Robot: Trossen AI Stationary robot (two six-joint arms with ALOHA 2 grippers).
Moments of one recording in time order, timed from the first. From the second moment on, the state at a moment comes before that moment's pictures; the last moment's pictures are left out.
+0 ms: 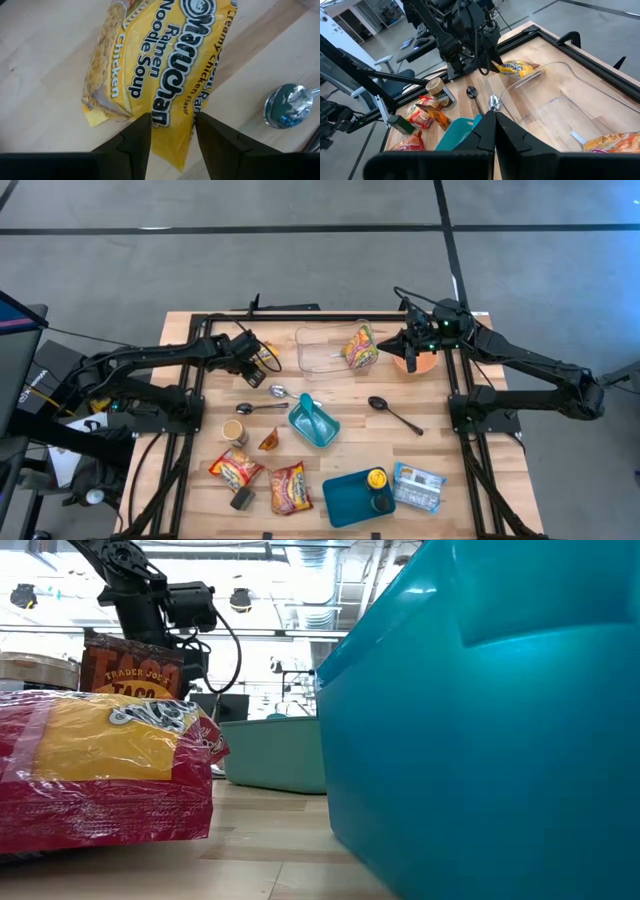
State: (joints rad) left arm 0.48 1.24 0.67 -0.62 -0.22 -0.33; right arm -0.54 0.94 0.79 -0.20 -0.46 0.28
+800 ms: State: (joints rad) left arm 0.48 1.24 0.67 -0.62 -0.21 -0.33; right arm -0.54 0.94 0.79 -0.20 -0.46 0.28
